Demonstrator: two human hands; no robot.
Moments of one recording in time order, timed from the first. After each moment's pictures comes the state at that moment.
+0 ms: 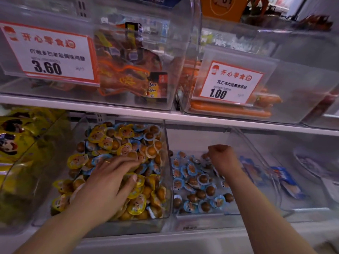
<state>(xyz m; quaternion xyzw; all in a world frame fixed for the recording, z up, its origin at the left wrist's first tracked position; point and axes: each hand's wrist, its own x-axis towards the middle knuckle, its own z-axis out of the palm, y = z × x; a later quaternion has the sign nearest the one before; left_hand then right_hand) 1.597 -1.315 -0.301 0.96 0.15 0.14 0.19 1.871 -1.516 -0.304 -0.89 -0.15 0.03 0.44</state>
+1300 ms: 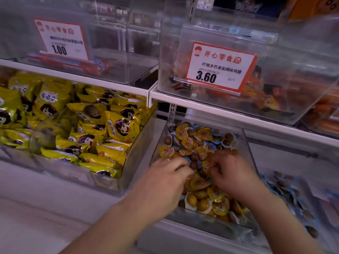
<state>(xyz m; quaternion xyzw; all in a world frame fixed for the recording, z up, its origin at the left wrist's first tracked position) 1.522 -1.287 -0.293 0.96 0.11 0.24 0.08 1.715 -1.396 -0.271 -0.83 -0.53 -0.01 0.15</state>
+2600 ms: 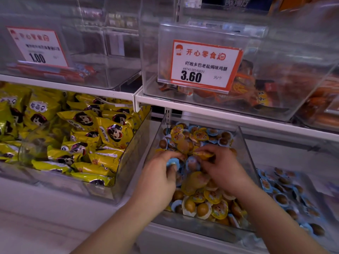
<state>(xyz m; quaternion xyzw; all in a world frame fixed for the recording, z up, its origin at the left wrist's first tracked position) 1.549 -1.284 -0.292 0.84 0.30 0.30 0.34 1.722 -1.374 -0.285 -0.81 -0.45 0.10 0.37</state>
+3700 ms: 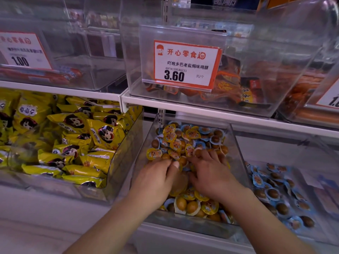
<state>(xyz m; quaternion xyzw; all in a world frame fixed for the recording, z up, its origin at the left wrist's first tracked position) 1.561 -1.277 -0.309 0.90 0.27 0.21 0.26 1.714 -1.376 -0.302 -0.87 -0.50 0.03 0.01</state>
